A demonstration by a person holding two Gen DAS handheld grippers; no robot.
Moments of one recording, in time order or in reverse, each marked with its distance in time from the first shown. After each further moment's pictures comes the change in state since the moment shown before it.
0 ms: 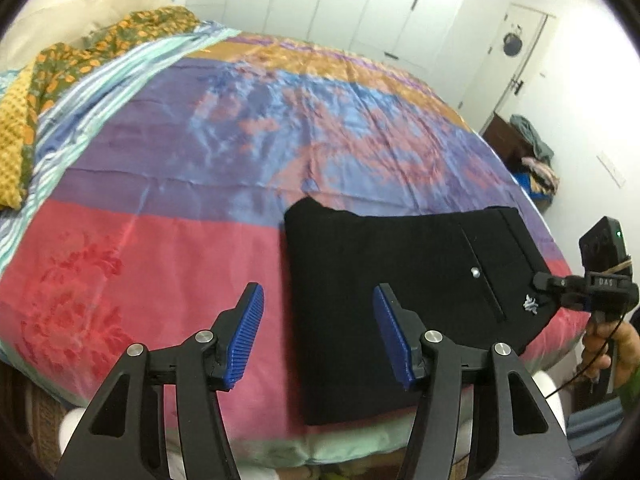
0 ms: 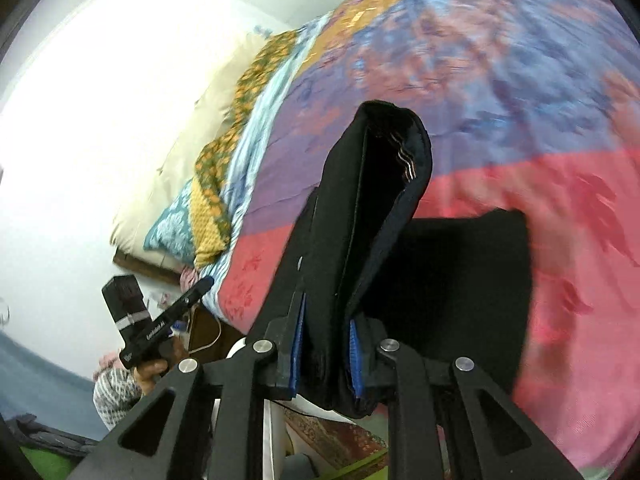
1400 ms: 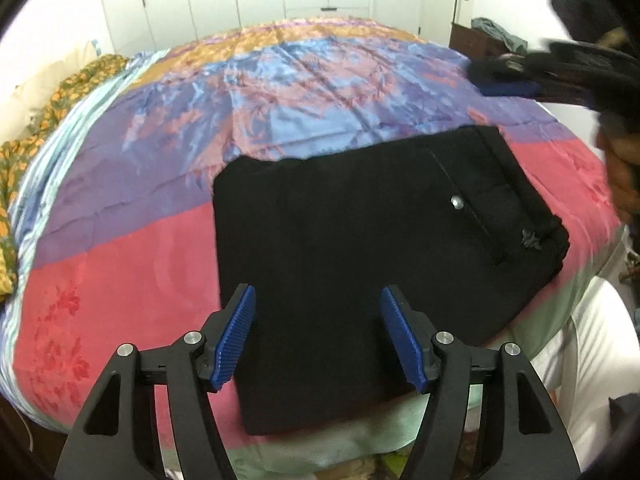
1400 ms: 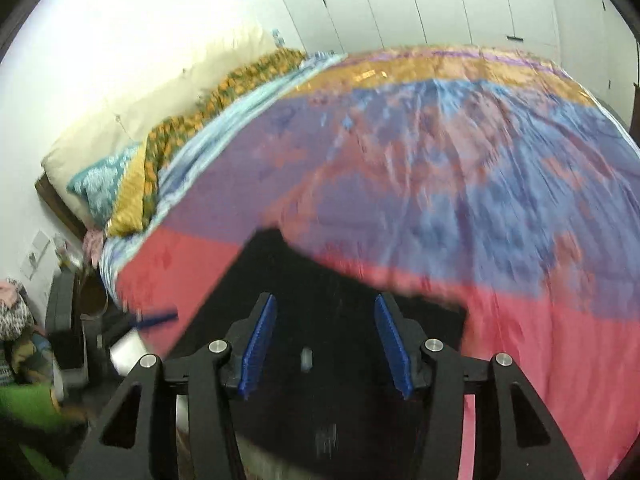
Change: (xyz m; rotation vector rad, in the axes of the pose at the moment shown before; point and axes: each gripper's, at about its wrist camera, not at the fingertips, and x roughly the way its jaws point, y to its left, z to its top) left arm 0.060 -0.095 -0.049 0.350 0.103 0.108; right arm 0.014 0.056 0.057 -0.413 -0.160 -0.314
